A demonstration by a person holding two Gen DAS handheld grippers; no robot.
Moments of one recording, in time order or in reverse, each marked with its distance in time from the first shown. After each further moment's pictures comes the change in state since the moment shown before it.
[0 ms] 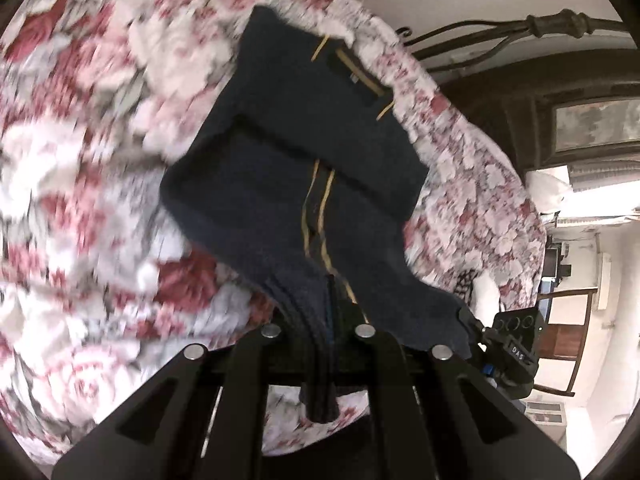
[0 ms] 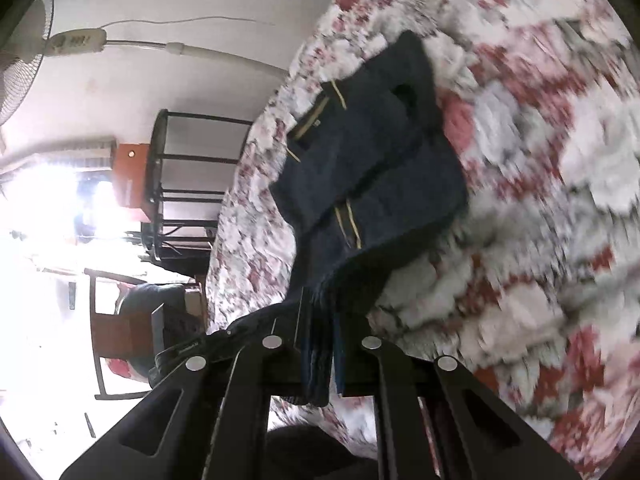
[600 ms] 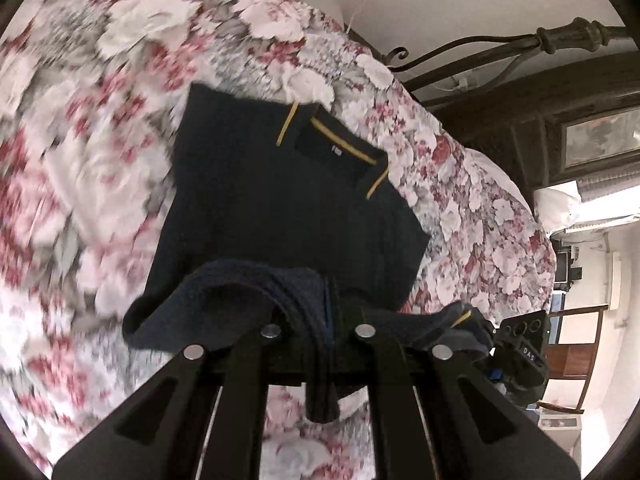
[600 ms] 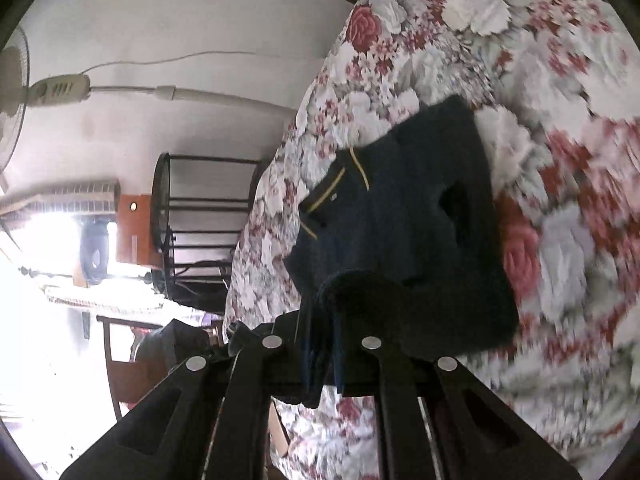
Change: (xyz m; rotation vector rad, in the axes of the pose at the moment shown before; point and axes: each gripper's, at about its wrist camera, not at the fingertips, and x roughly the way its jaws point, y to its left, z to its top) left arm 0.042 -0.037 0.113 0.057 -0.047 0.041; right arm 0.047 0.003 0.110 0.057 -0.072 0.053
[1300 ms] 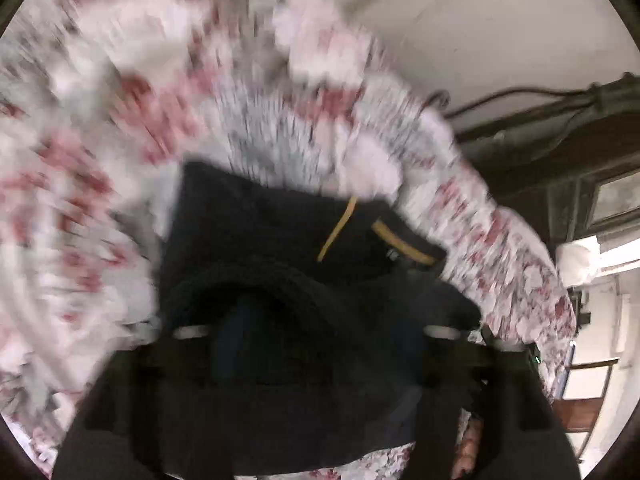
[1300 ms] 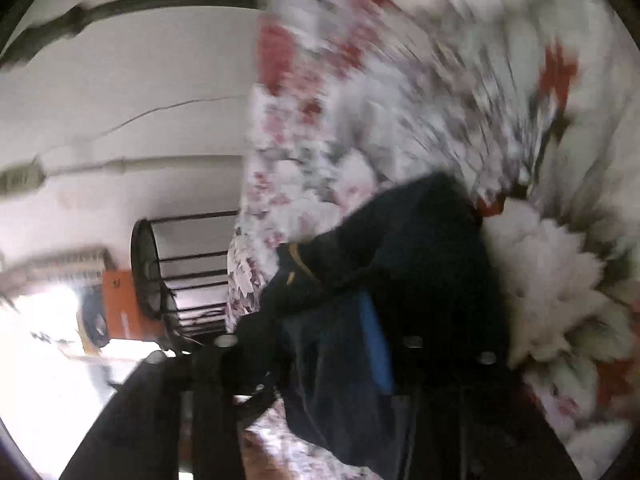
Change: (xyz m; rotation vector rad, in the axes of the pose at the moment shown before) left arm 0.050 0.033 0.072 -0.108 -0.159 0.056; right arm 0.065 -0.060 0.081 0.083 -0.084 0.020
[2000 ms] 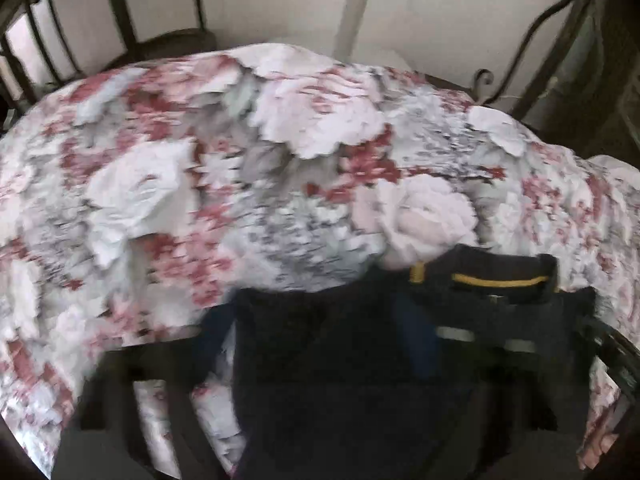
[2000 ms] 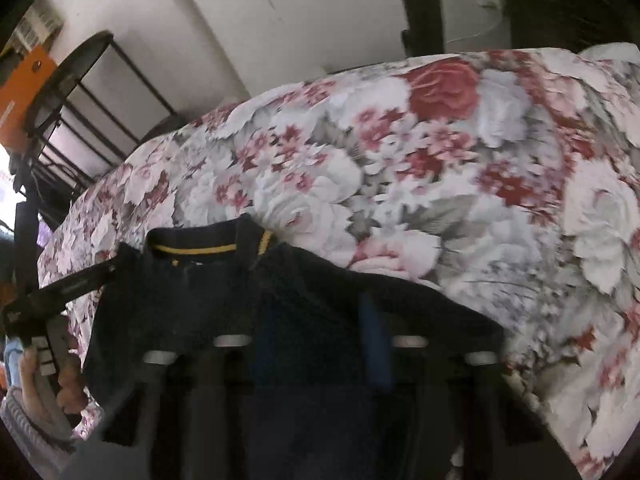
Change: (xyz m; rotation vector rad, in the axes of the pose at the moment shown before) left arm 0.037 -0.041 0.023 0.363 -0.114 0.425; right arm 0.066 0.074 -0.017 -0.743 0.015 -0.539
